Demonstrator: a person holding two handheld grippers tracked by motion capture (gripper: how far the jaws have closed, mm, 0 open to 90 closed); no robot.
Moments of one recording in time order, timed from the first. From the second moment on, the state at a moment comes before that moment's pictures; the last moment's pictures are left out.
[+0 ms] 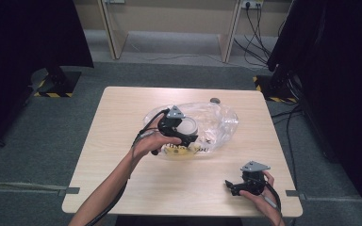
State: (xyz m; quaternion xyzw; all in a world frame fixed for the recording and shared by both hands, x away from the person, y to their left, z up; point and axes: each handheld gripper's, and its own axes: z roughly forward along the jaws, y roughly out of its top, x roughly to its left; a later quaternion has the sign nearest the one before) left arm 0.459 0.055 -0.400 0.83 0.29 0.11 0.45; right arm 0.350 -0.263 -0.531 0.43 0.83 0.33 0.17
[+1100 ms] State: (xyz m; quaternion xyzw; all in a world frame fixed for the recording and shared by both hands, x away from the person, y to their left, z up) left arm 0.521 0.022 -0.400 0.85 0.28 0.10 0.43; right arm 0.350 -0.263 -0.531 0.43 0.83 0.33 0.17
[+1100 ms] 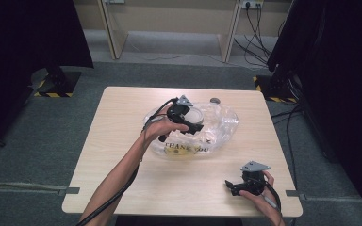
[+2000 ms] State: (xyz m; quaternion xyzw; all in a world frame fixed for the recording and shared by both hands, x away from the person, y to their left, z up) left arm 0.561 0.006 -0.422 0.86 0.29 0.10 0.42; right arm 0.350 -0.263 -0.531 0.43 0.83 0.33 0.17
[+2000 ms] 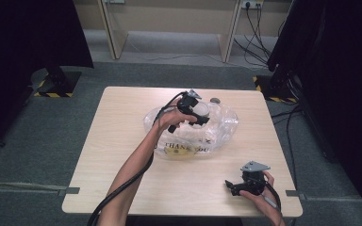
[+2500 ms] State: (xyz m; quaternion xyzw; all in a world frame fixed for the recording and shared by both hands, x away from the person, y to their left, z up) left arm 0.568 -0.004 -0.436 0.86 0.28 0.10 0.42; right arm 0.350 -0.263 -0.531 0.43 0.83 0.33 0.17
